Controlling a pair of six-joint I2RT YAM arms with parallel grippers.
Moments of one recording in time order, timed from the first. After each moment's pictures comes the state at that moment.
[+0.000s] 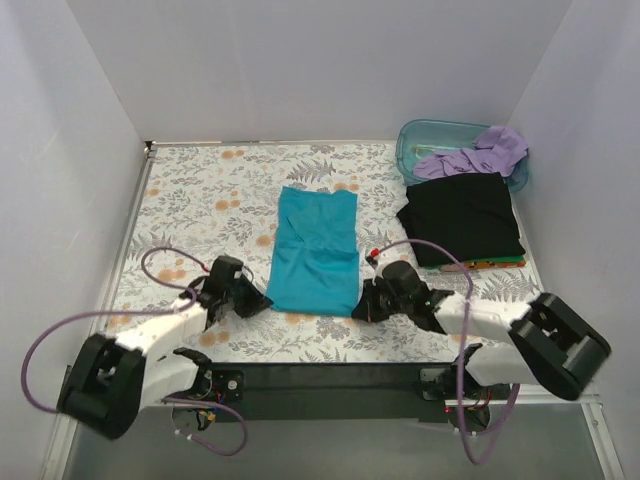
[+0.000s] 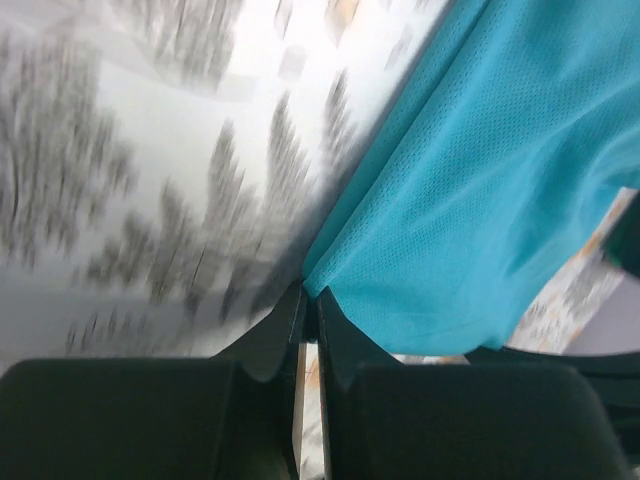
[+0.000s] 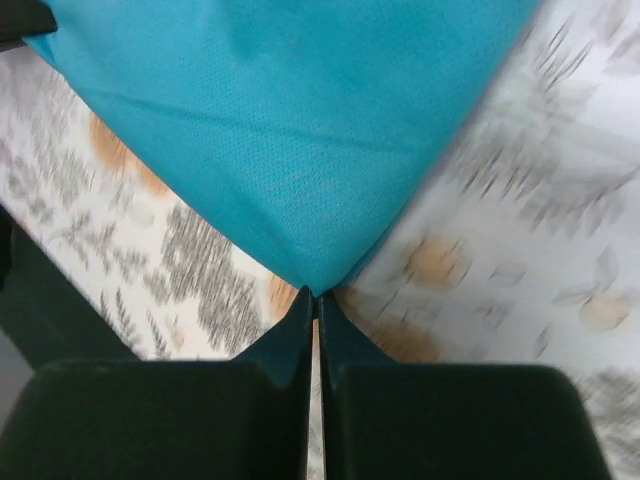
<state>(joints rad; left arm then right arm) -0.39 1.20 0.39 -0.15 0.12 -1.10 0.74 1.35 0.41 0.20 -0.26 0.56</state>
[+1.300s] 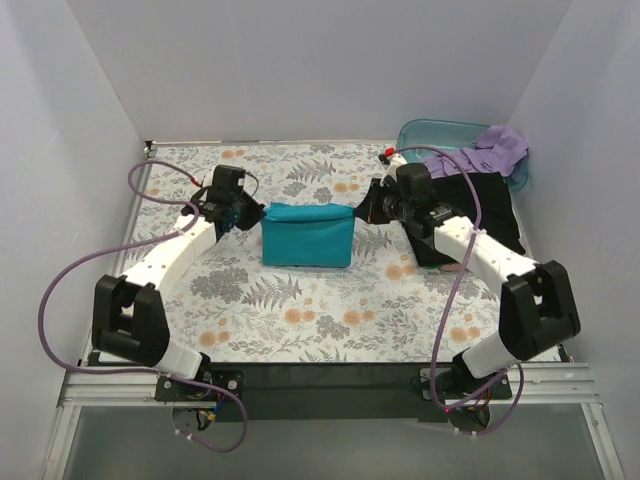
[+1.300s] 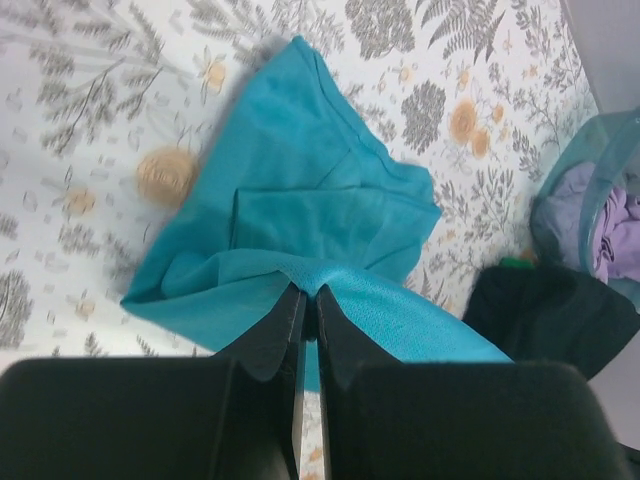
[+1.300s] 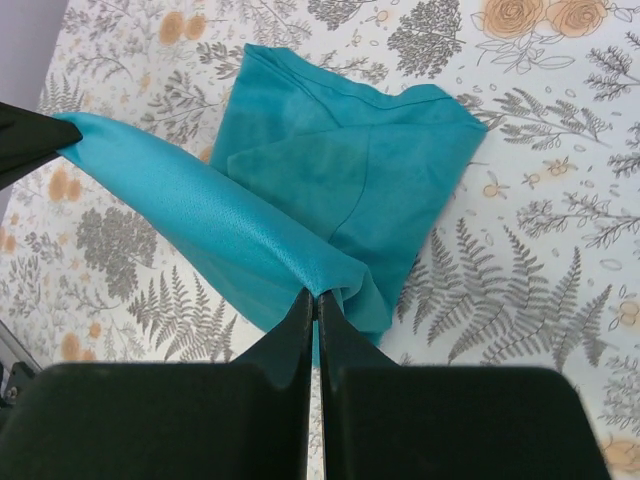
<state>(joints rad) -0.32 1.44 1.10 -0.46 -0.12 -1.06 0.48 1.46 1.04 -0.09 -0.28 0.43</state>
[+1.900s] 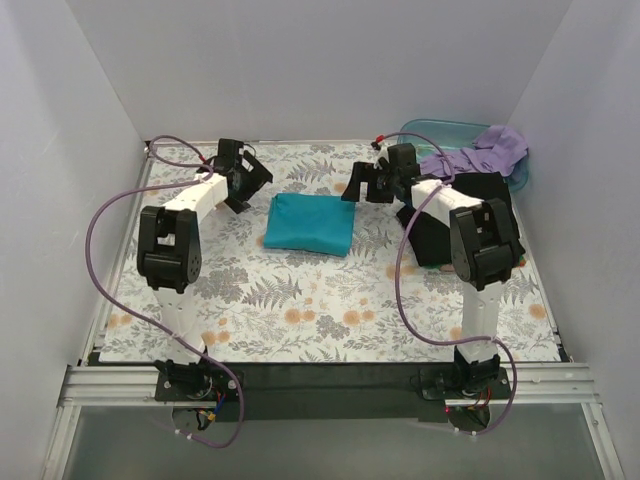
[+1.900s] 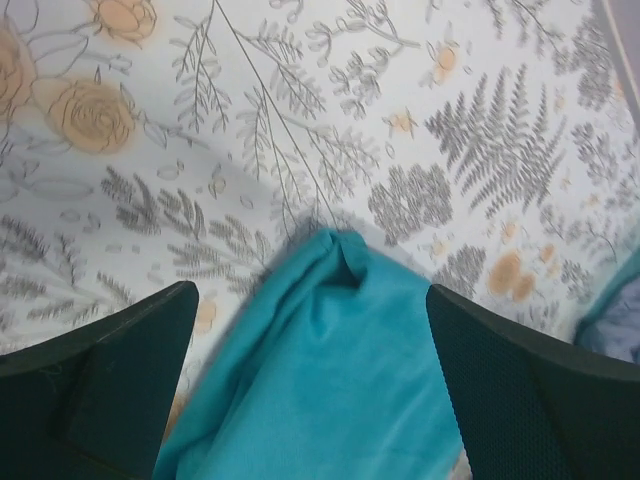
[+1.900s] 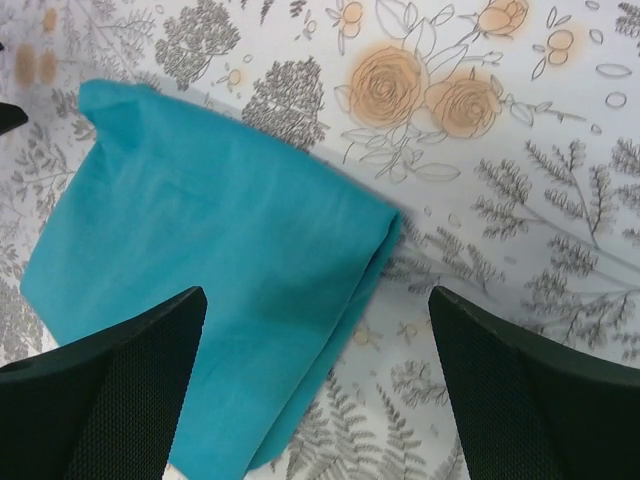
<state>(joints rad) -0.17 2.07 1.57 -0.40 -0.02 -0.92 0.33 2.09 1.50 -0.11 -0.43 0.34</state>
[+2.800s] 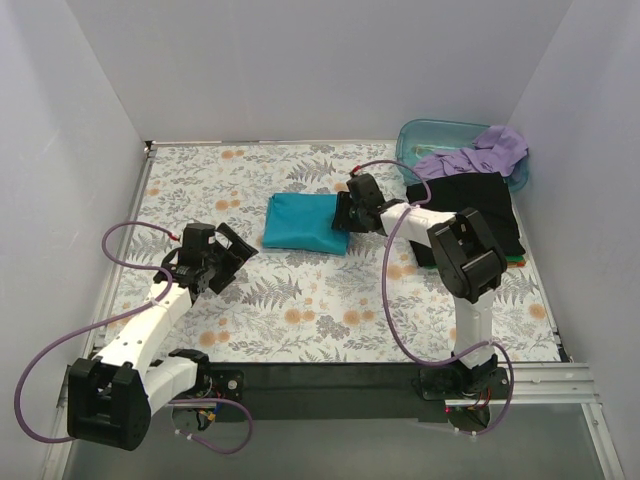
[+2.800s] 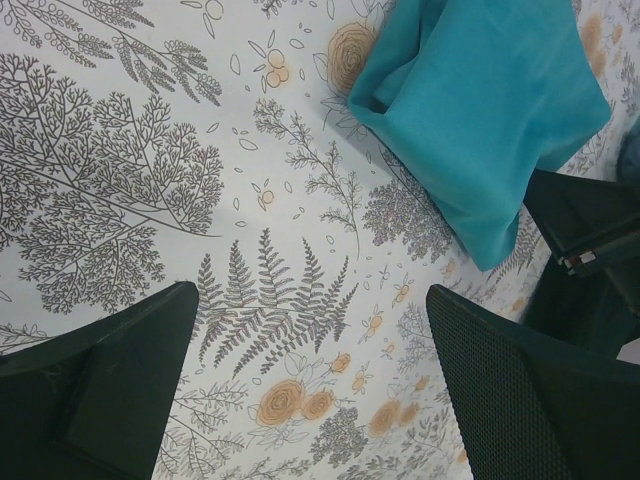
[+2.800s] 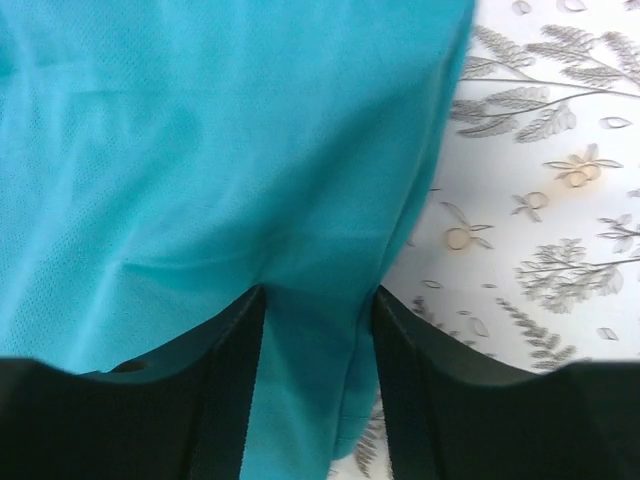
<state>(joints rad) -0.20 1.04 0.61 -0.39 0.03 -0.98 0.56 2.00 1.29 -0.10 -0.01 0.56</state>
